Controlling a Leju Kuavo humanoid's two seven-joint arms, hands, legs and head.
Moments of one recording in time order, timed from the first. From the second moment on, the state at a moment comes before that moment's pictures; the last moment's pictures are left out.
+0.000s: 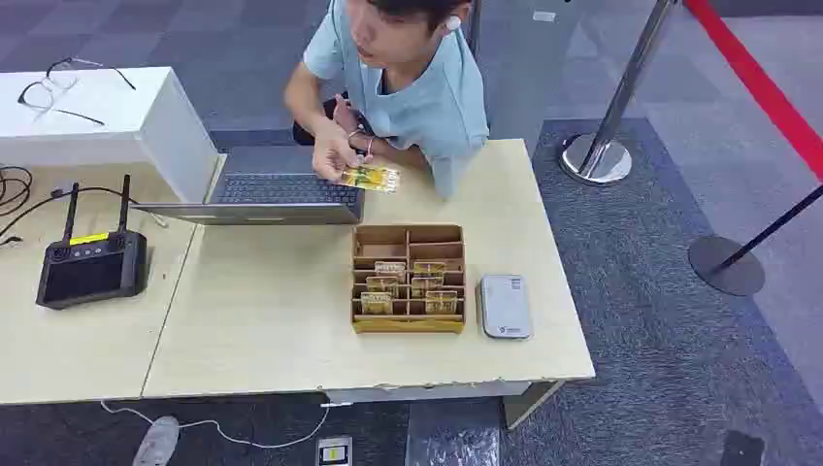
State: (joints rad) left arm -0.11 0.05 -1.10 -0.22 0.73 0.53 0.26; right arm -0.11 -0.08 -1.19 -0.65 0.70 -0.69 -0.23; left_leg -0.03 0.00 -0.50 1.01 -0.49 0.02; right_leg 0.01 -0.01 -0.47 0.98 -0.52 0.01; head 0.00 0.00
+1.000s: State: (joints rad) left arm -0.11 0.03 -1.10 -0.22 0.71 0.53 0.24; right arm 0.31 -0.18 -0.43 -2.37 1.15 -0.70 0.42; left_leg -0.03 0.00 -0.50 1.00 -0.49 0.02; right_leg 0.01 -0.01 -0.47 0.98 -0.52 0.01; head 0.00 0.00
